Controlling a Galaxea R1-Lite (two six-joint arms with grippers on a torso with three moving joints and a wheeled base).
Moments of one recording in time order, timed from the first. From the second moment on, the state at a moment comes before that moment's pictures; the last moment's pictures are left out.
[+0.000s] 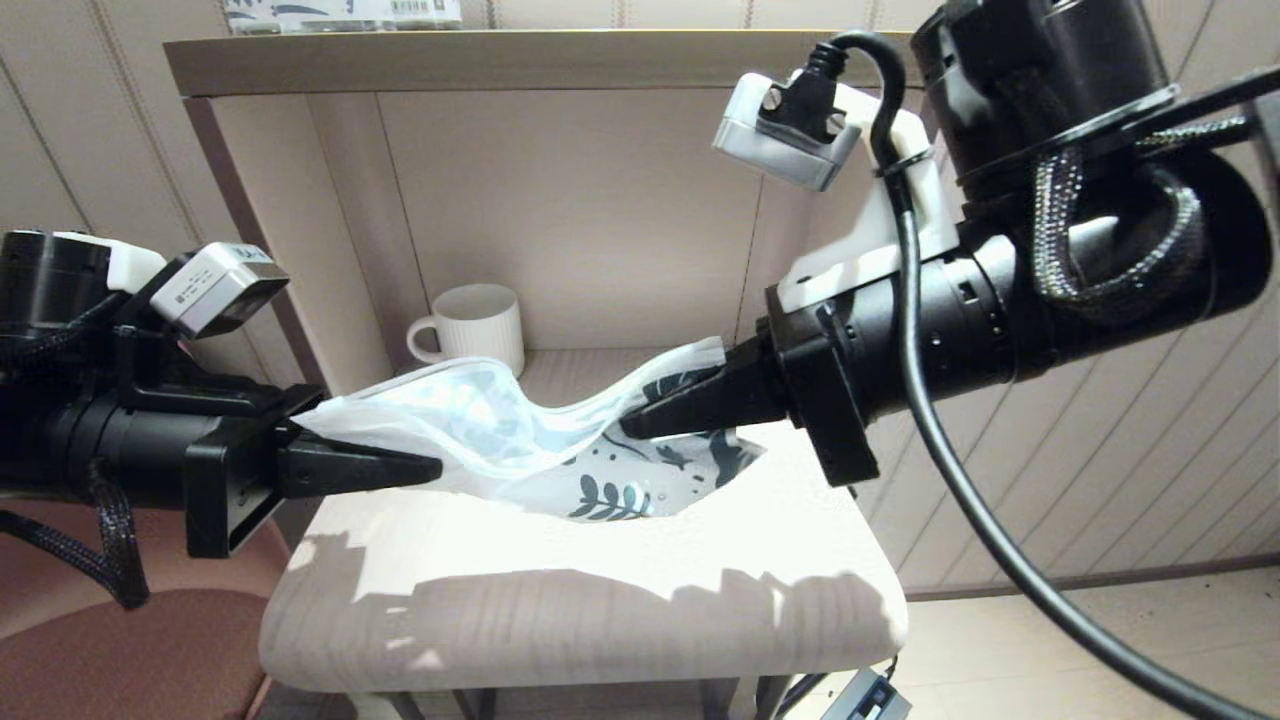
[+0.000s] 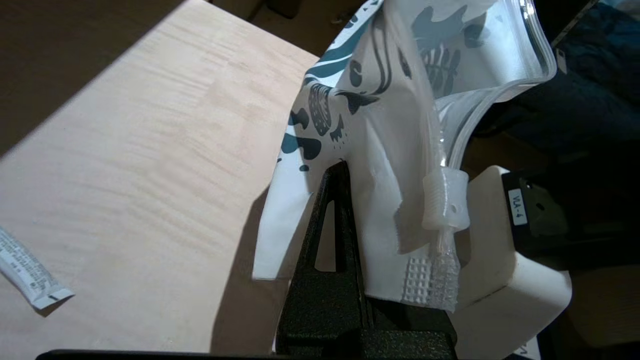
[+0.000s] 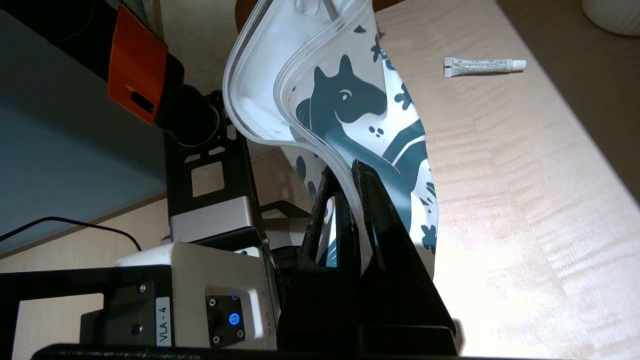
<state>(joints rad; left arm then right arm) -0.18 1.48 -0.93 0.07 -1.21 0.27 0.74 1.68 -1.68 0.48 0.58 -0.13</state>
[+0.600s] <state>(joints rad) -0.26 1.50 -0.91 0.07 -1.20 0.29 0.77 1.77 -1.75 0.49 0.57 -0.13</state>
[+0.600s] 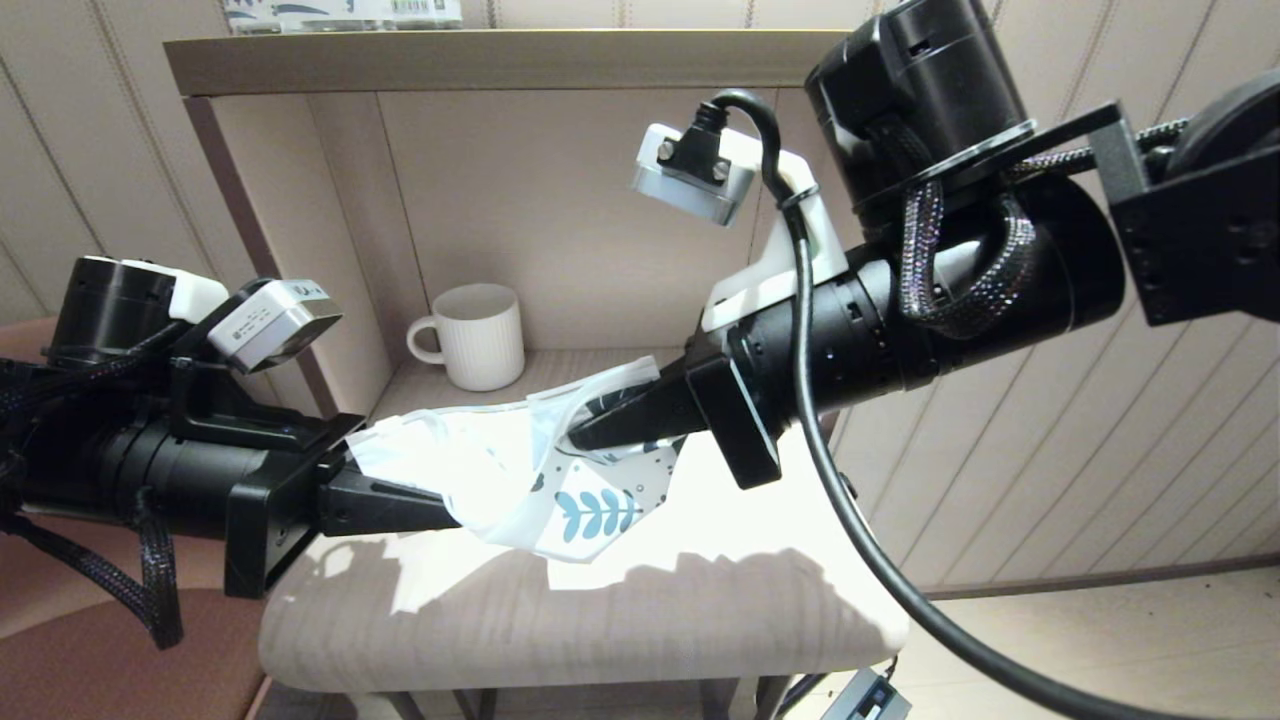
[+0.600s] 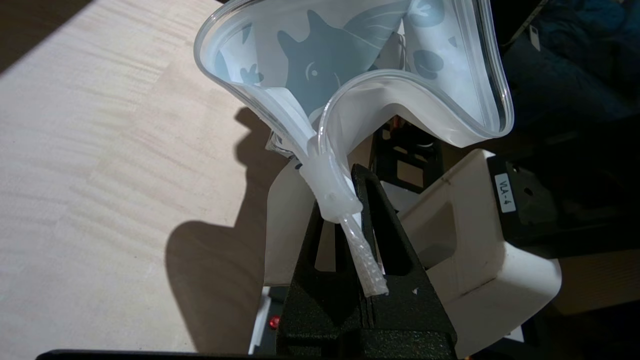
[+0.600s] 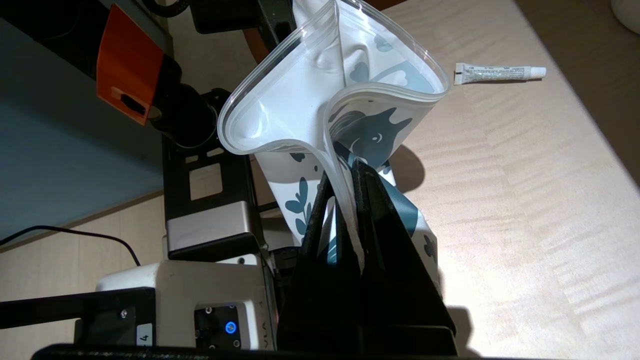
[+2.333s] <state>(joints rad) -0.06 1.47 -0.73 0.07 -1.04 0.49 0.67 1.59 -1.66 0.49 0.57 -0.13</state>
